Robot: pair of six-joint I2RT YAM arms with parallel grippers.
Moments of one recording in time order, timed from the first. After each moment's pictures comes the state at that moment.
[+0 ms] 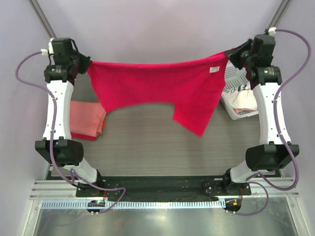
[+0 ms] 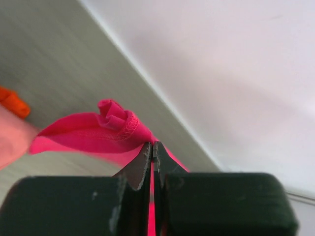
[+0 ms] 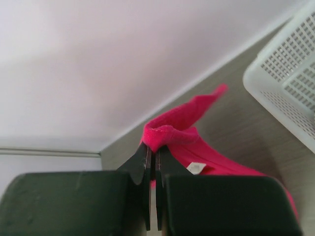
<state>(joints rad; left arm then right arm) 0.05 1.64 1.94 -0.79 -0.07 -0.94 -0.02 1.53 1.82 -0.59 -0.05 0.82</state>
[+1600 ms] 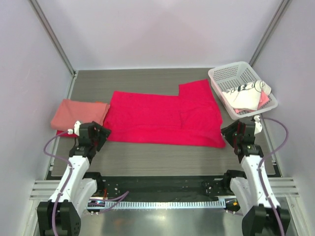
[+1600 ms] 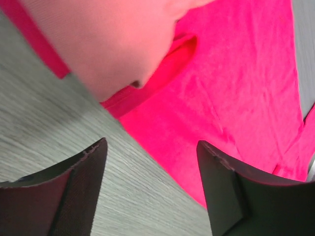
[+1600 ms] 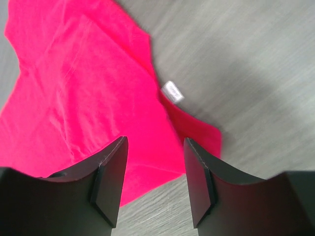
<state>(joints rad) 0.00 0.79 0.37 -0.33 -0.08 -0.98 -0.13 0.66 0.40 -0.44 0.08 0.82</state>
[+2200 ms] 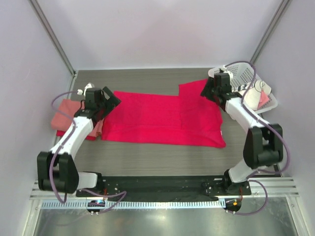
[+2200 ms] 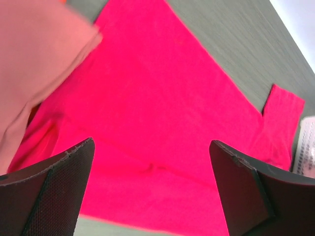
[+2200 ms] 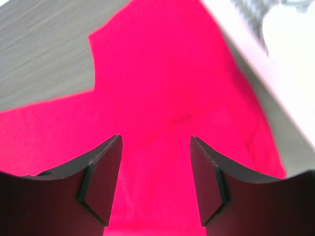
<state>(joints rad) -0.11 1.25 0.88 -0.29 -0.05 -0.79 0.15 1.50 1.09 -0.25 0.12 0.52</state>
